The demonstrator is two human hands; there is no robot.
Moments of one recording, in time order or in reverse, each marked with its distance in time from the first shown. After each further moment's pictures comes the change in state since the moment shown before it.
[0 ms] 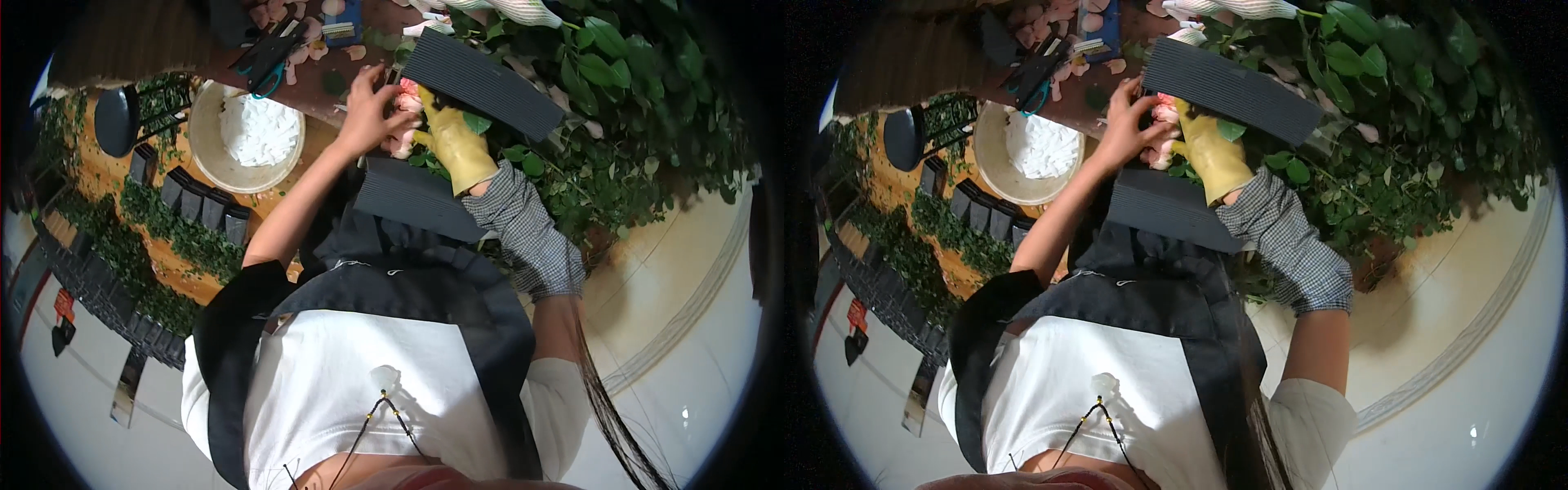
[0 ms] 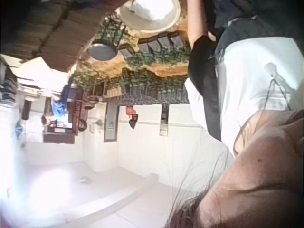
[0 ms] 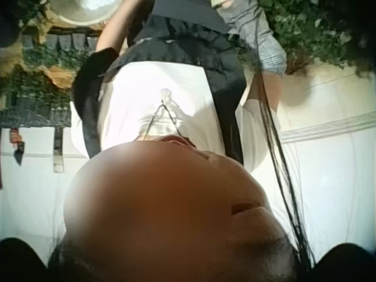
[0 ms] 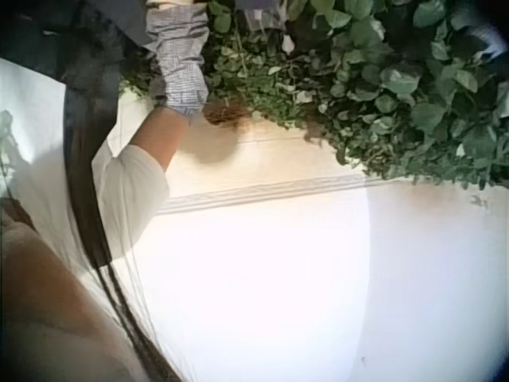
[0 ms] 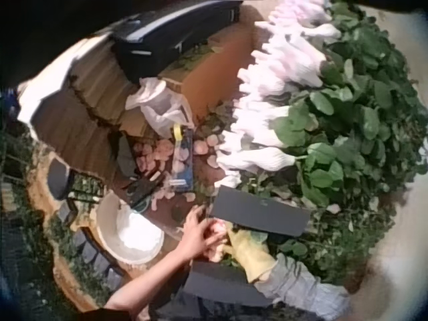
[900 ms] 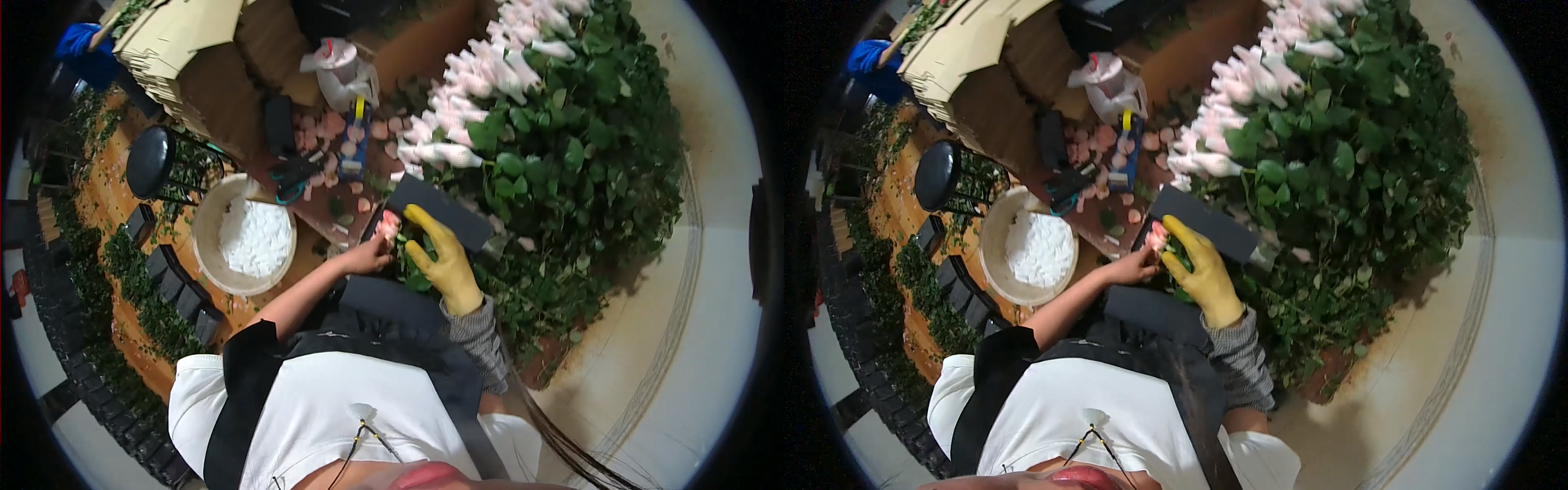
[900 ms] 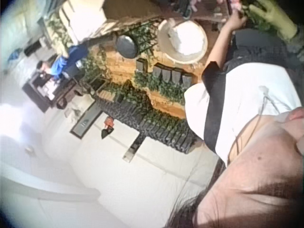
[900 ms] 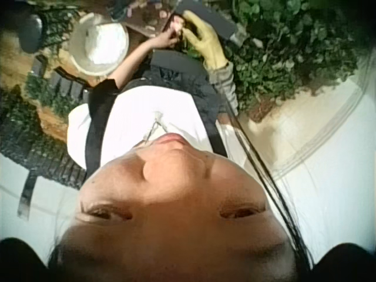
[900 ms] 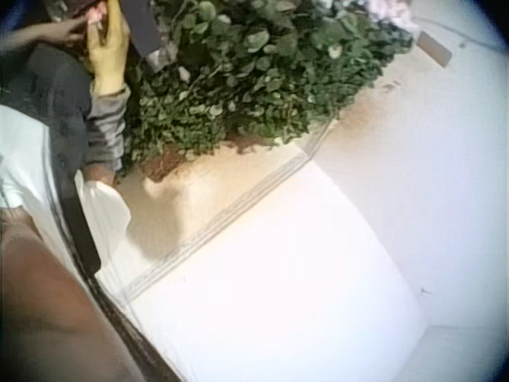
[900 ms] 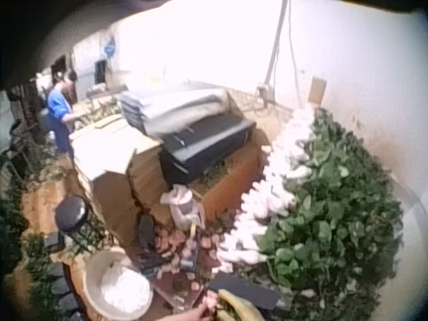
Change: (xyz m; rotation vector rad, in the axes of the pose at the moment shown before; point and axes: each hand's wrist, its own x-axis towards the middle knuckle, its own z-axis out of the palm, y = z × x) left_hand -0.022 0.002 0.021 -0.578 -0.442 -0.077; right_hand -0.036 -0.018 -0.097 0.687 0.317 -0.193
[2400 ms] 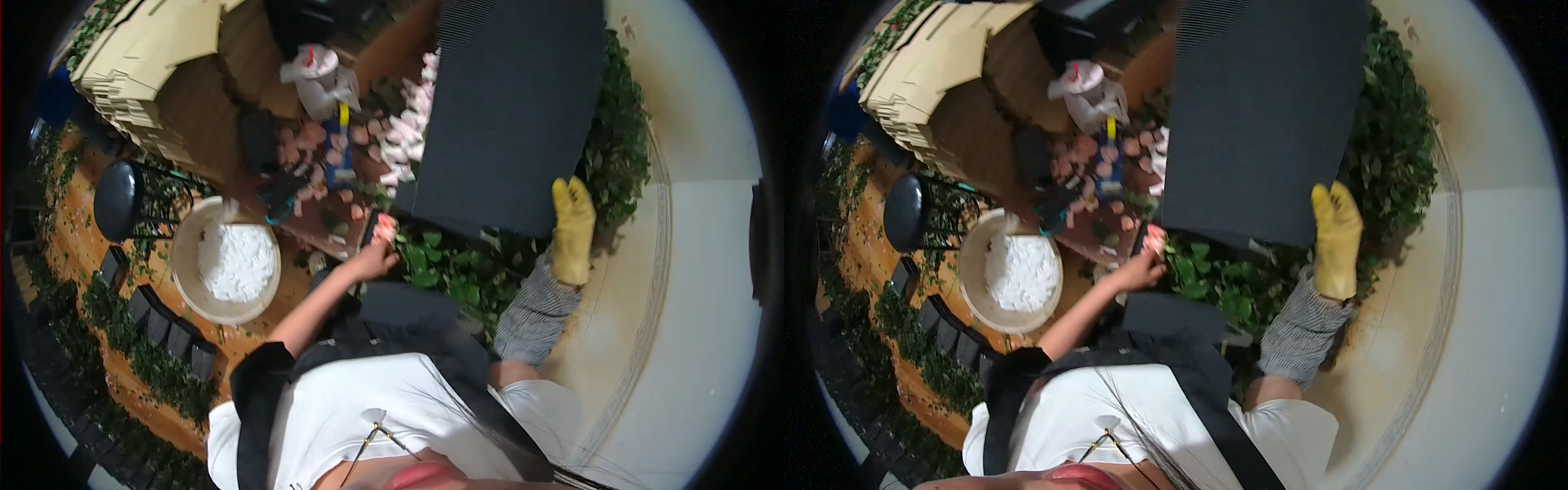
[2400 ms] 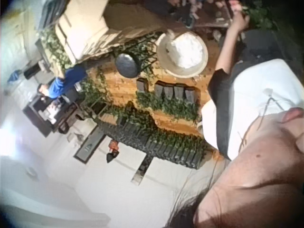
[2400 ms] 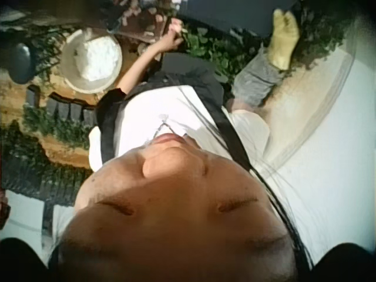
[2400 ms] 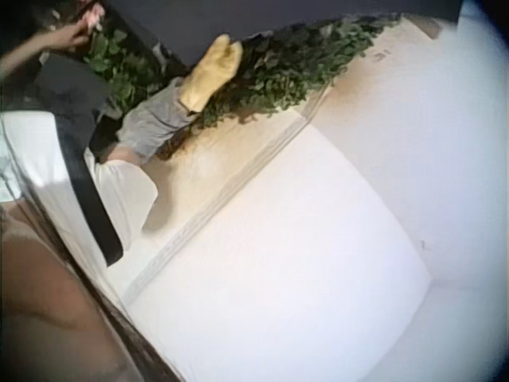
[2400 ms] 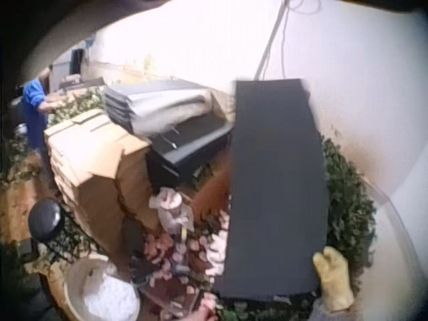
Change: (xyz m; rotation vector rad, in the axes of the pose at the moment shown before) left_hand 0.005 0.007 0.001 0.191 0.019 0.001; right_hand 0.031 -0.119 -0.136 0.080 0.661 0.231
